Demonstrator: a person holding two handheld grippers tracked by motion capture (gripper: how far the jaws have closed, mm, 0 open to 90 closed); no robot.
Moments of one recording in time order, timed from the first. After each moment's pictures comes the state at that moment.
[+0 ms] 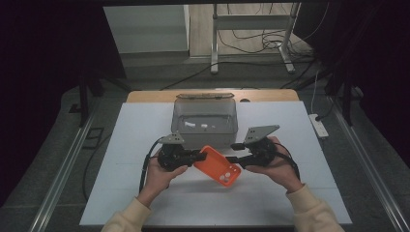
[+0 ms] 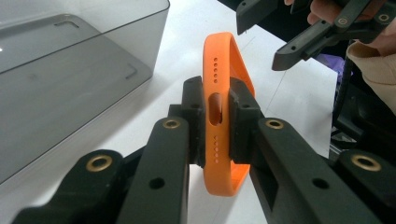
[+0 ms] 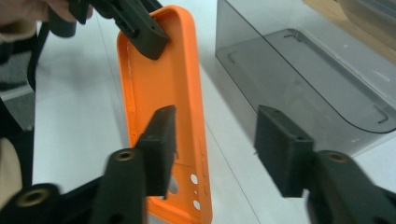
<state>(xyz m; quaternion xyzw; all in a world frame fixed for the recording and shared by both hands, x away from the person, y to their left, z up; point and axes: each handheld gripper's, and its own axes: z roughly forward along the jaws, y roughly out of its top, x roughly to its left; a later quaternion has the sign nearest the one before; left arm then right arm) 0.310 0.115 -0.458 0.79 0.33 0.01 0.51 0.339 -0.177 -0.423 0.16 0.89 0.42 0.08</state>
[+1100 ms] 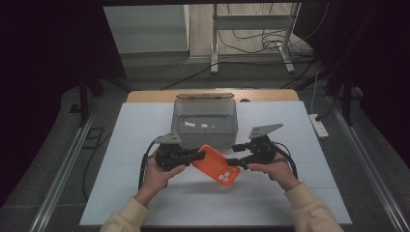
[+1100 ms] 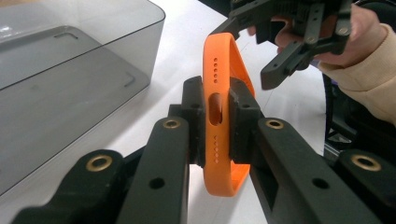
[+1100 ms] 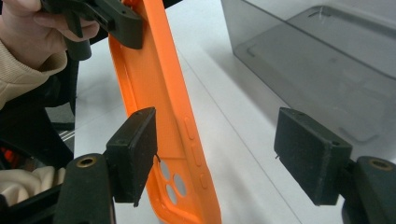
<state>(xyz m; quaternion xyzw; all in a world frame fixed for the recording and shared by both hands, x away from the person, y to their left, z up) 0.308 0.118 -0.454 0.79 0.31 0.01 0.52 0.360 -0.189 -0.455 0.22 0.85 0.47 -0.04</state>
